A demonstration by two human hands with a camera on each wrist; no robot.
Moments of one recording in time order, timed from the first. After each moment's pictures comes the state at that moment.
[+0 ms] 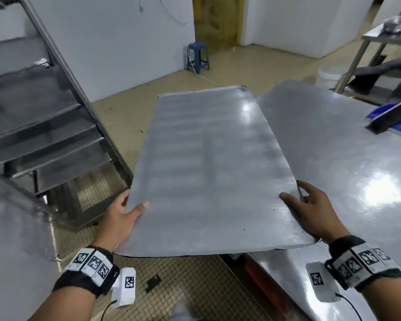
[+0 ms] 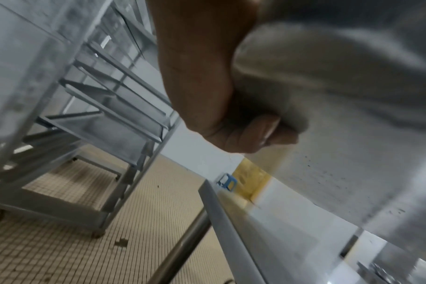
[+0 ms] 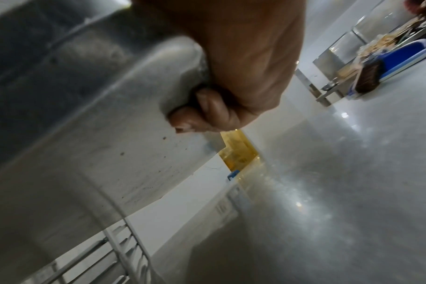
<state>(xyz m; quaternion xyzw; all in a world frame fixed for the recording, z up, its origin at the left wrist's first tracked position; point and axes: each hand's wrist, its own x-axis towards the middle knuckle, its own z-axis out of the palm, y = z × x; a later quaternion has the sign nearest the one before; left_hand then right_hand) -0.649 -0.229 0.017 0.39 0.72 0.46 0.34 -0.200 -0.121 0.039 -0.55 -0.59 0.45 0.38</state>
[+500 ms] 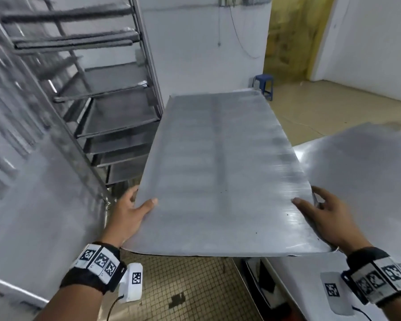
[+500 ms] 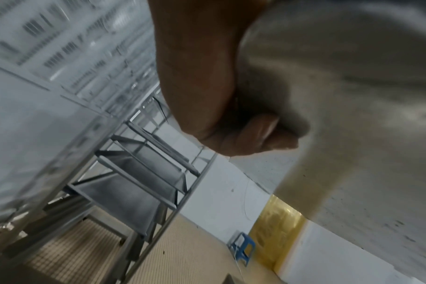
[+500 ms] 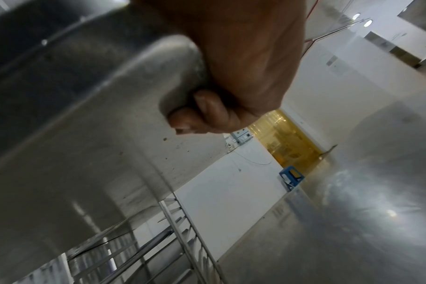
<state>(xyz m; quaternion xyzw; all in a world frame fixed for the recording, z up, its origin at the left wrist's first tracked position) -0.735 -0.287 0.072 0.33 0.73 0.54 0.24 -0.320 -0.079 0.097 -0.46 -0.69 0.43 0.36</state>
